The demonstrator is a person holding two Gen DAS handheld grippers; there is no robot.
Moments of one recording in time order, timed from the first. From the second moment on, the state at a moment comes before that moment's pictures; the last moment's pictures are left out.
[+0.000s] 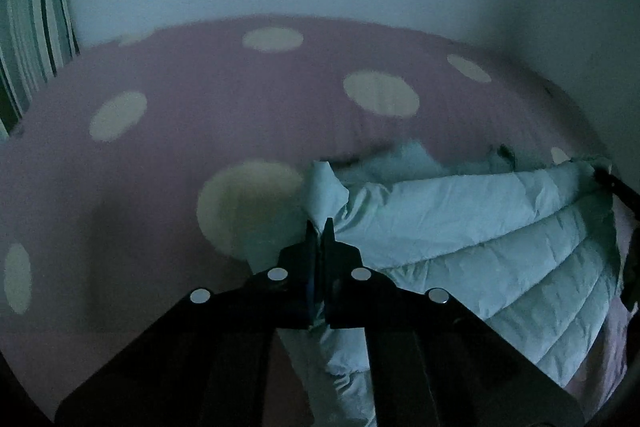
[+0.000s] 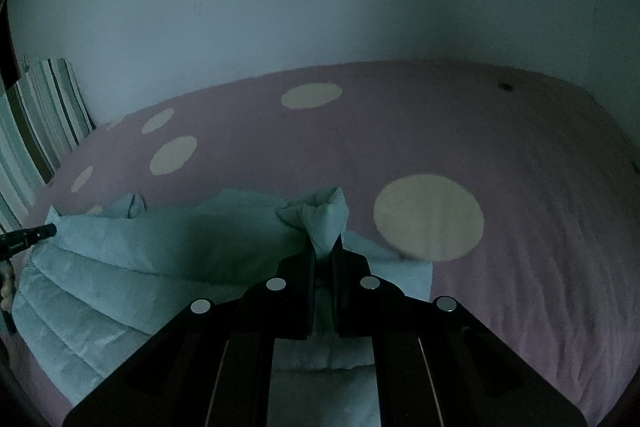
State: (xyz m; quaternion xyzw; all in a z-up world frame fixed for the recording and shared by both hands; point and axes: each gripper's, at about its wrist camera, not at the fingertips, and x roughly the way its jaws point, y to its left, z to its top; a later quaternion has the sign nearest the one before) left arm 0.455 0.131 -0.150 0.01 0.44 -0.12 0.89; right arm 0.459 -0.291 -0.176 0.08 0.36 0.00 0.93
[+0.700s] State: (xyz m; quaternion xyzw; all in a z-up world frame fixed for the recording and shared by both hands) left arm 0.508 0.095 -0.218 0.07 0.48 0.00 0.87; right arm 0.514 -0.302 -0.252 0.09 0.45 -0.05 0.89
